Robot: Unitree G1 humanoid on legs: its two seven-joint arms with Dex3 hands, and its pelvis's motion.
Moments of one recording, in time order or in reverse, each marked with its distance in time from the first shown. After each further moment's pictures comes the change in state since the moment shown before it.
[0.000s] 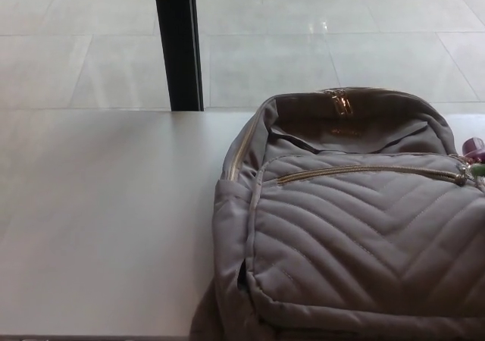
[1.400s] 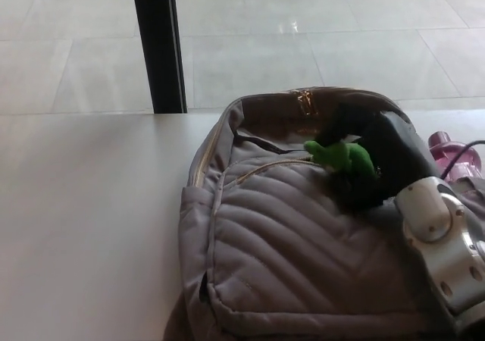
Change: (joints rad) left_arm -0.028 -0.017 -0.018 -0.011 0.001 -0.006 0.039; right_arm -0.409 0.226 0.449 0.238 -0.205 0.314 -0.025
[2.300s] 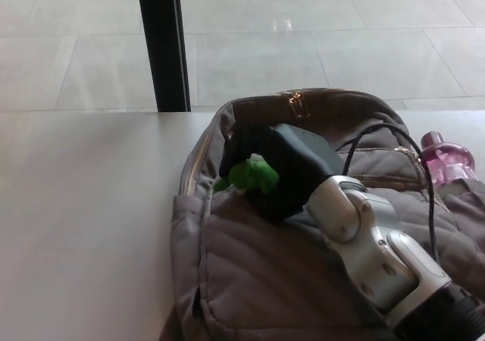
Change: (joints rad) left_arm -0.031 -0.009 -0.014 0.002 0.002 -0.008 0.020; right_arm -0.117 0.139 0.220 0.054 -0.134 0.071 0.083
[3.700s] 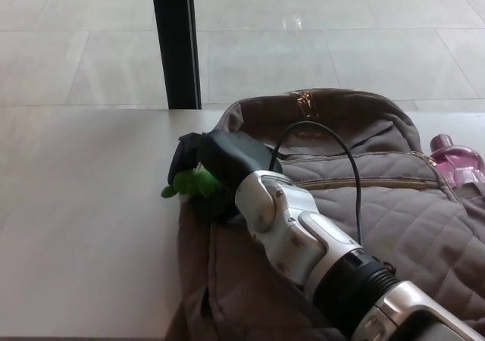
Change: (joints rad) left_arm -0.023 -0.046 -0.001 -0.012 -0.004 -0.009 0.012; right_arm -0.223 0.236 0.033 0.453 -0.014 0.030 -0.116
